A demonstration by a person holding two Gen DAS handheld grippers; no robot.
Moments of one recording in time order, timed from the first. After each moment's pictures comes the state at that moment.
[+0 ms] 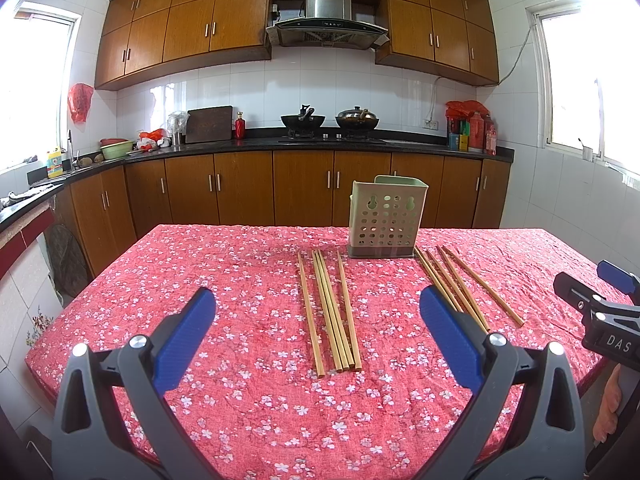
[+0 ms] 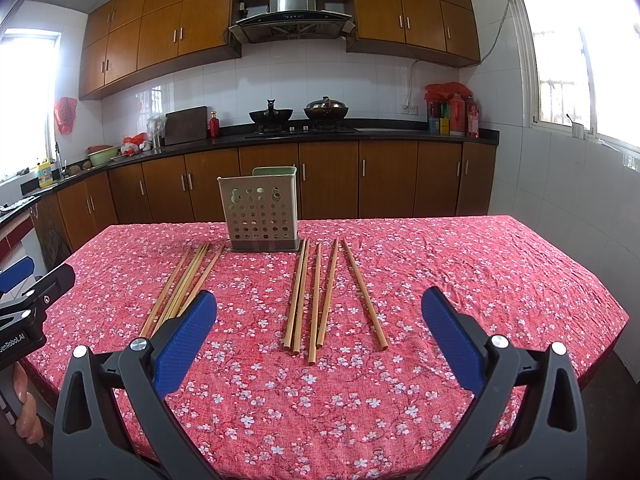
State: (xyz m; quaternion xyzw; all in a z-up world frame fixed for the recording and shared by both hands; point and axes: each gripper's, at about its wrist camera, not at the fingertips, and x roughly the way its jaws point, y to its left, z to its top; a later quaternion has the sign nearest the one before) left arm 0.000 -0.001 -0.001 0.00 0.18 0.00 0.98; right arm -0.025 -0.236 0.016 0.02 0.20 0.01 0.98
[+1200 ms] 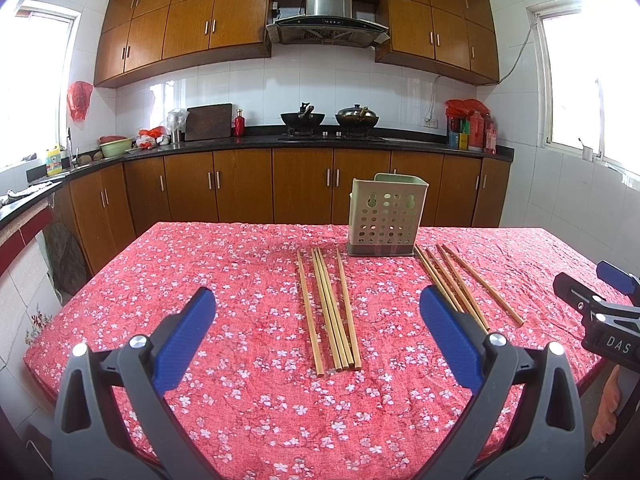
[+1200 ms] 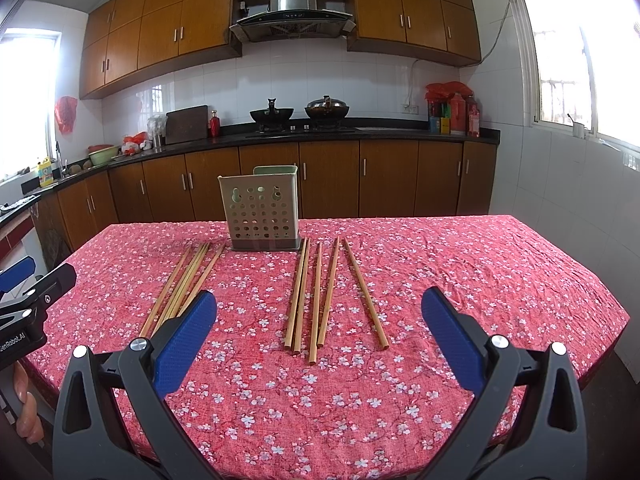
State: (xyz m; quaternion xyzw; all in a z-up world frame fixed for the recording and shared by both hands) left arm 0.007 -0.005 -0.009 -0.01 0.19 0.00 0.98; right arm -0.023 -0.236 0.014 0.02 0.20 0.01 0.98
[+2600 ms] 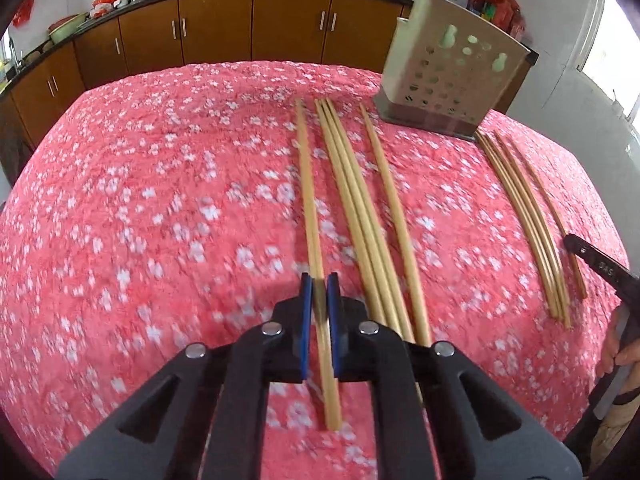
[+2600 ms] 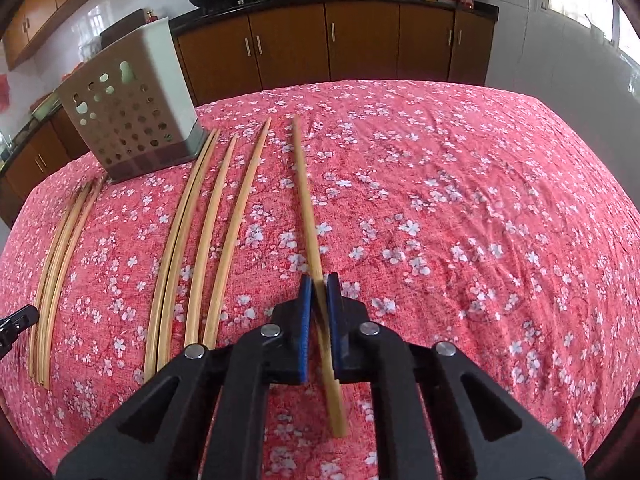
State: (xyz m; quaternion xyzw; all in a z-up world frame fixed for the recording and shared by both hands) left arm 0.196 0.031 -0.103 -0.04 0.47 -0.04 0.88; right arm 0.173 -0.294 -0.092 0.07 0.44 -0.03 0.90
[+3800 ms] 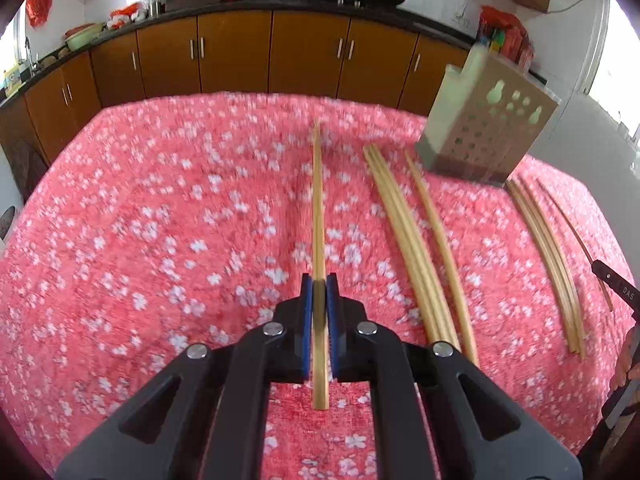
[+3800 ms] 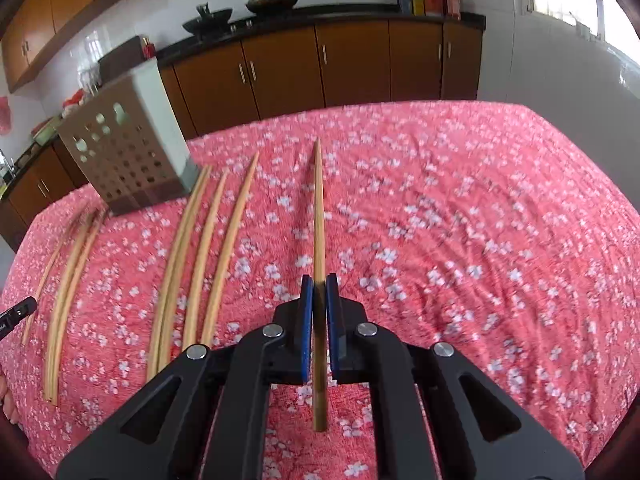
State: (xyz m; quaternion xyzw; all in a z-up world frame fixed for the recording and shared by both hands) left arm 0.206 0.072 -0.081 -0.05 0.42 -0.02 0.91; right arm 0.153 -0.306 -0.065 0.08 0.38 -0.03 0.92
